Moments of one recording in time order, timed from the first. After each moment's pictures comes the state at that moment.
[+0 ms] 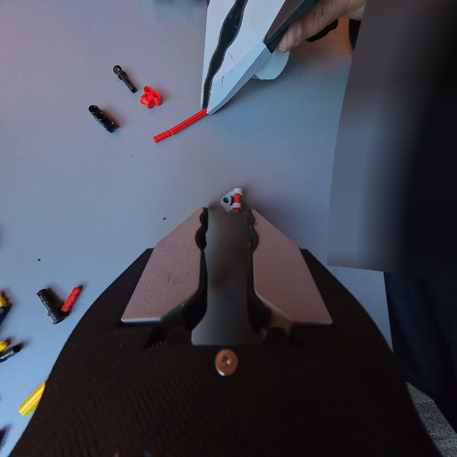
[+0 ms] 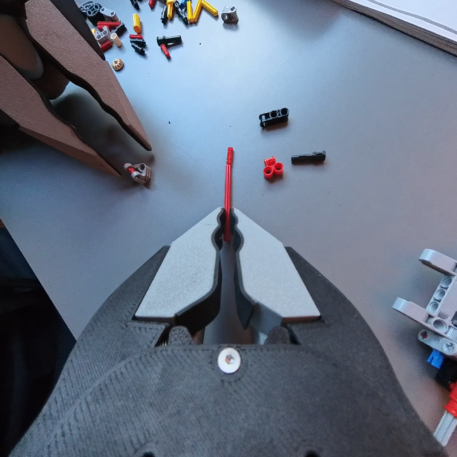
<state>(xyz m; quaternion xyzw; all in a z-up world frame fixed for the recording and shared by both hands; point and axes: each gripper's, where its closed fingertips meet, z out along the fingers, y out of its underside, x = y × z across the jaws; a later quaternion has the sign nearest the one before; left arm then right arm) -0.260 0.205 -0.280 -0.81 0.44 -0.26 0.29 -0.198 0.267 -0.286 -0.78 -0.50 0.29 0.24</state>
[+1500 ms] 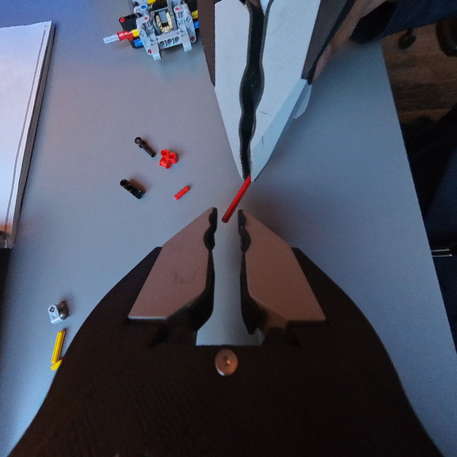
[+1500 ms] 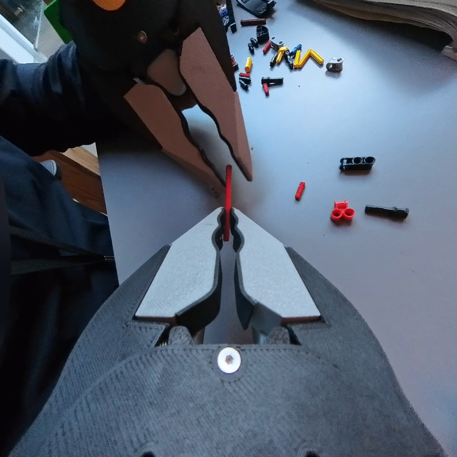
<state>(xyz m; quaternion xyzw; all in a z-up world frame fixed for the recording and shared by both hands) -0.234 0.235 -0.269 -0.76 0.52 -0.18 0.33 -0.219 0.225 -0.257 -0.68 -0.56 0.43 0.20</state>
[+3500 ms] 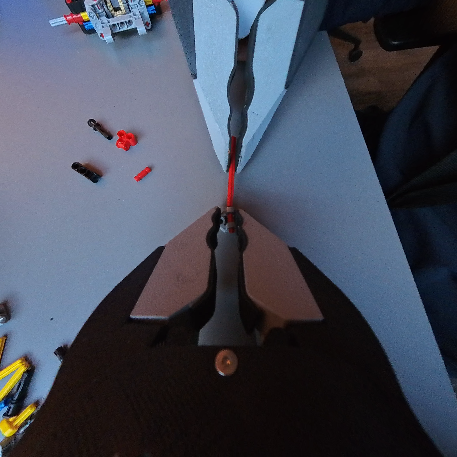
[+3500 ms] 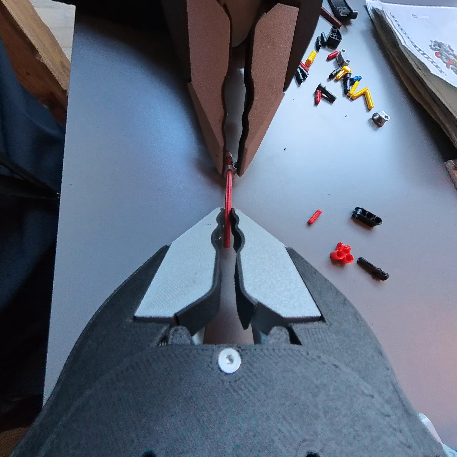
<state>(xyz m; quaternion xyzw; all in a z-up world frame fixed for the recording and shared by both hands) -0.241 0.203 -0.280 -0.74 0.54 -0.24 0.32 -0.219 0.208 -0.279 -0.52 -0.74 0.31 0.29</state>
